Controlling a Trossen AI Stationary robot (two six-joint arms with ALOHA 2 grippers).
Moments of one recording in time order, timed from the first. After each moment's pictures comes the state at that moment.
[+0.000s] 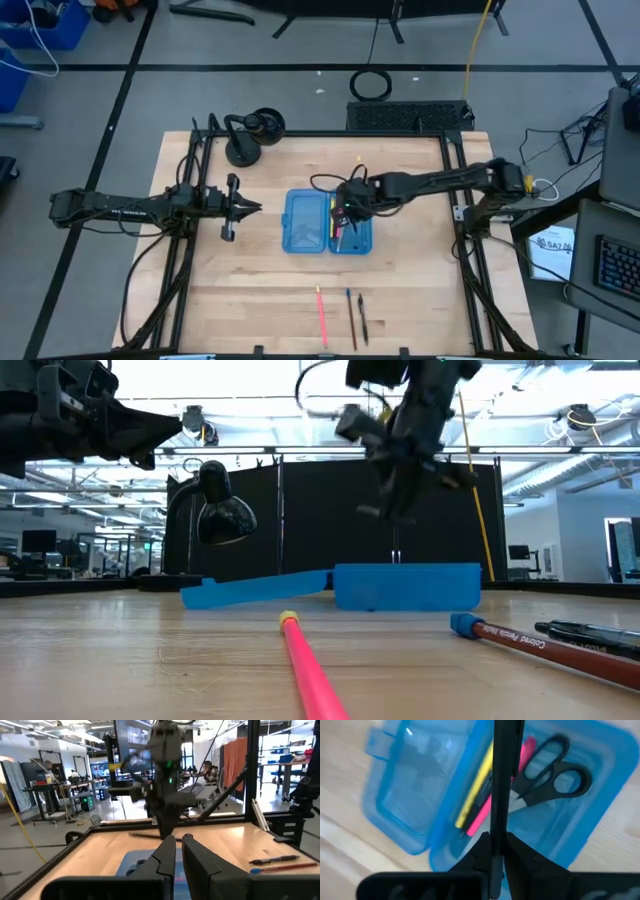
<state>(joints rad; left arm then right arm) 0.09 0.54 0.02 0.64 0.13 0.07 -0.02 1.69 1.28 -0.78 0.06 1.15</state>
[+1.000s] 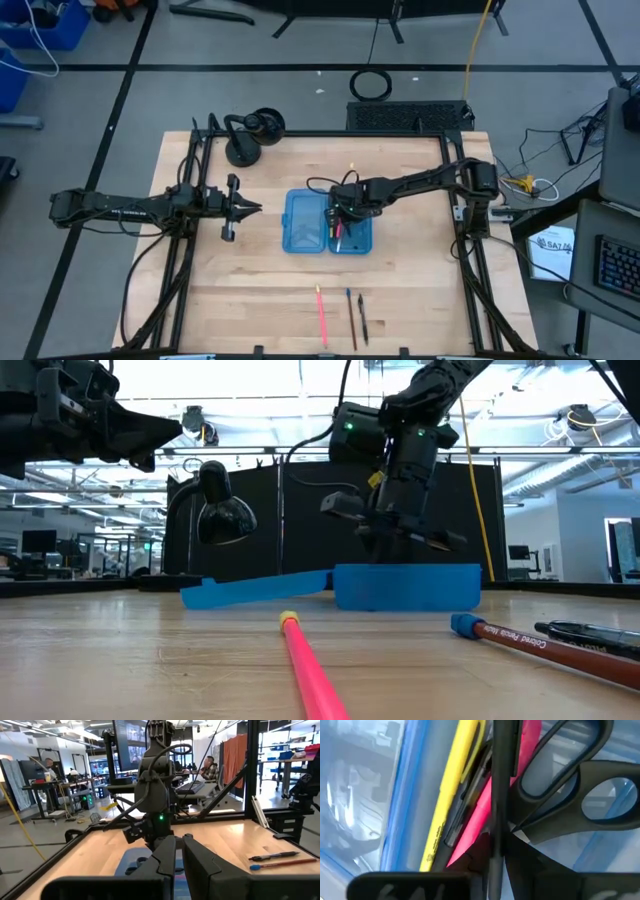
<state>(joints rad) 0.09 0.54 0.02 0.63 0.13 0.07 -0.09 1.90 1.18 -0.56 -0.03 1.18</state>
